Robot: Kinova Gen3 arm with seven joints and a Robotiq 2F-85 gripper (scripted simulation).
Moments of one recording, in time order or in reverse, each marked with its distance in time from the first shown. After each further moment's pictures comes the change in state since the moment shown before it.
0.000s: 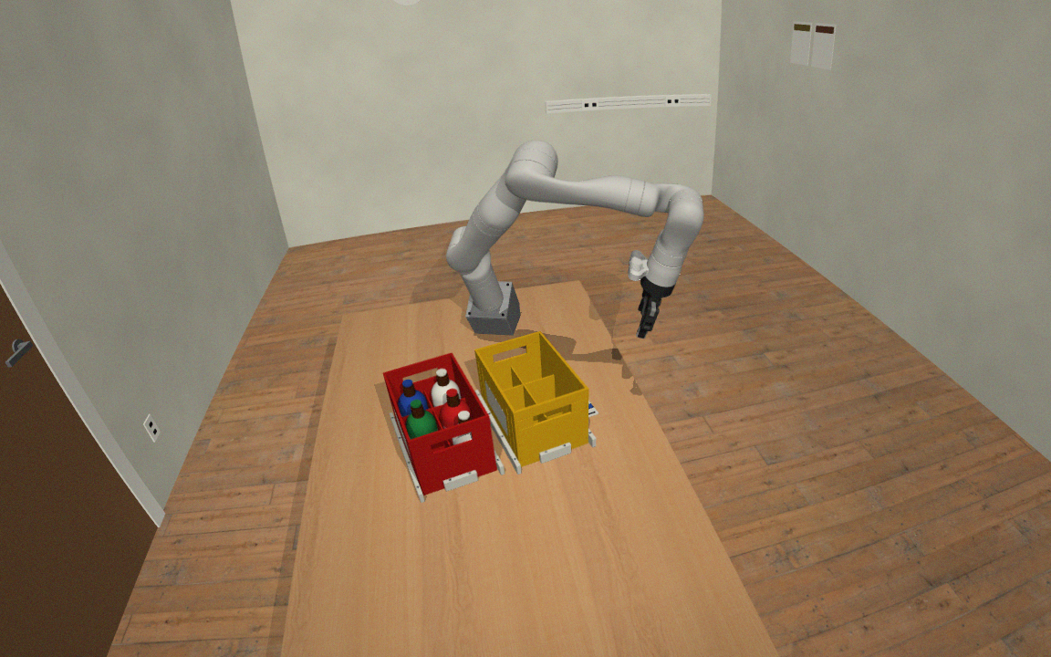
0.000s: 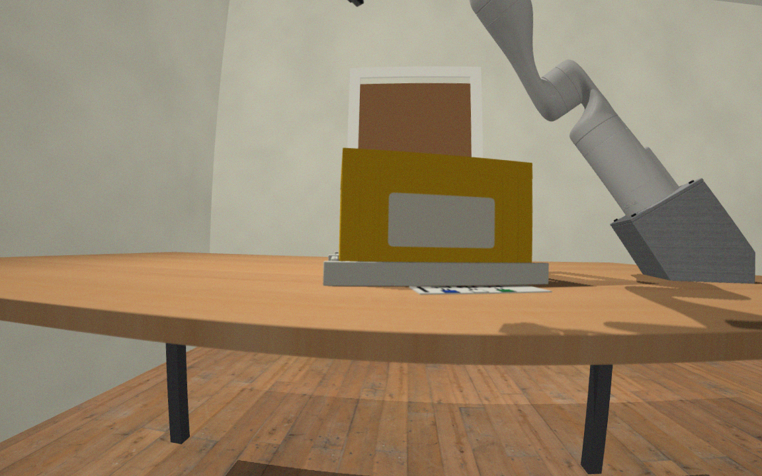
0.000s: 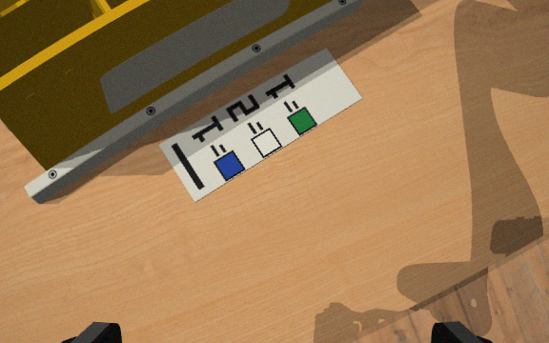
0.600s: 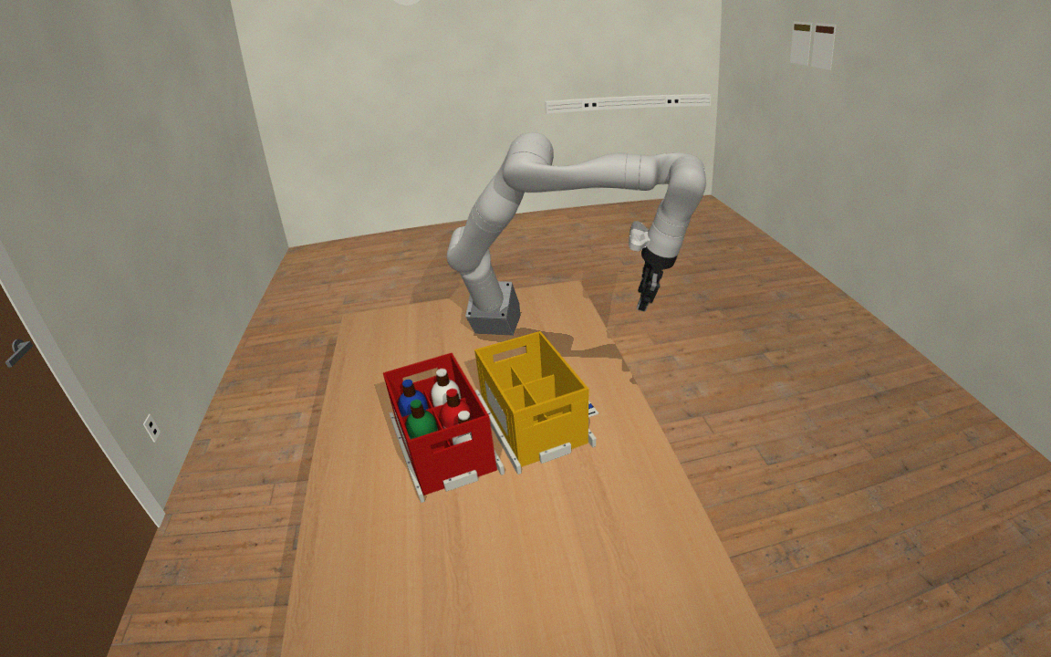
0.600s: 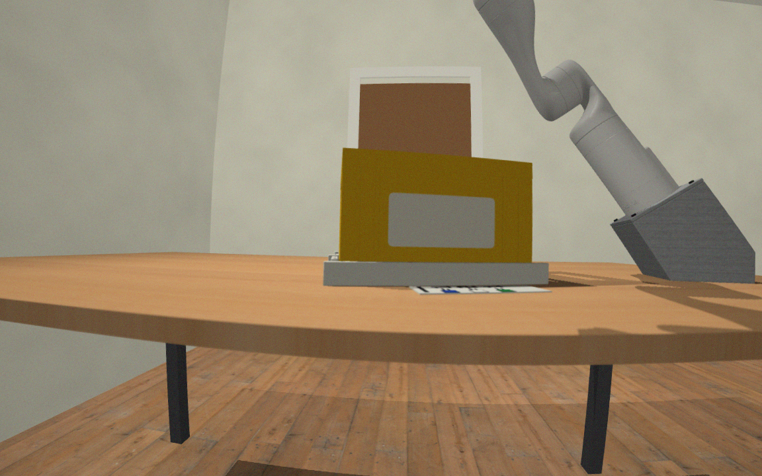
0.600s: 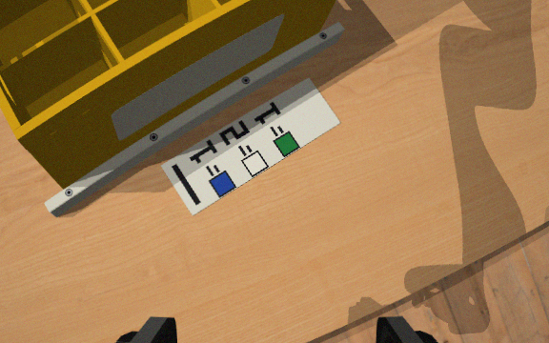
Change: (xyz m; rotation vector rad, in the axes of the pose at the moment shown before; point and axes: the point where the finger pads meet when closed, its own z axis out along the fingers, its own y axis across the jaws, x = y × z) arm 0.017 0.011 -0.065 0.000 -0.001 0.000
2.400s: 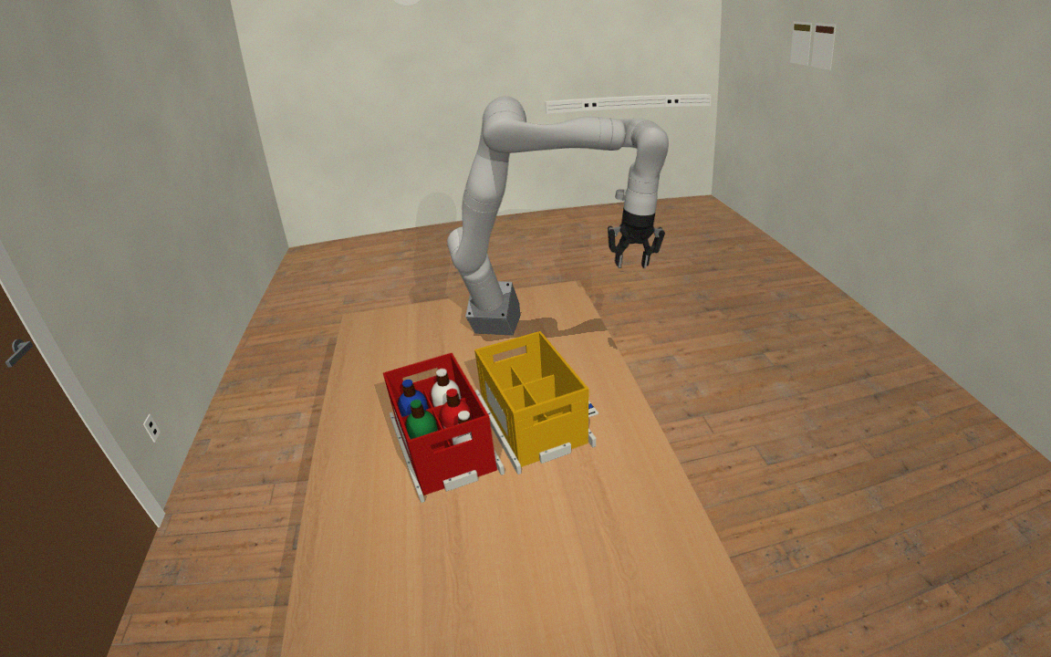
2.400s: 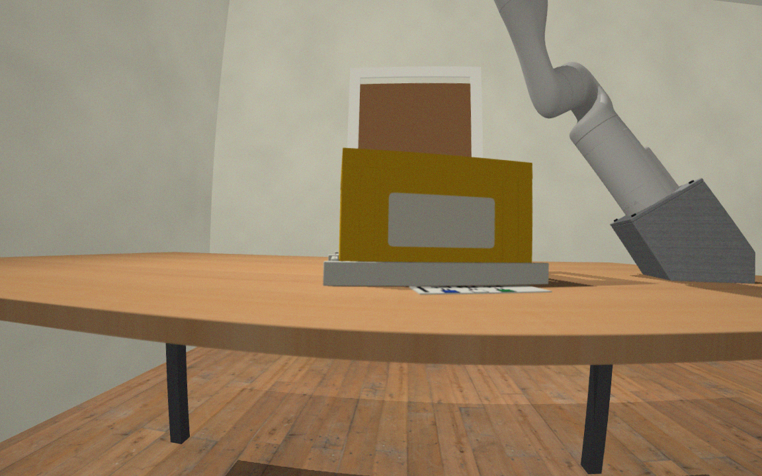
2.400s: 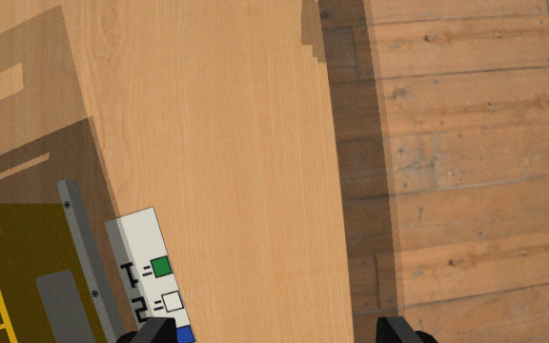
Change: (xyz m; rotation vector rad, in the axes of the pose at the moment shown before) arm 0.033 0.126 0.003 0.009 -0.204 1.300
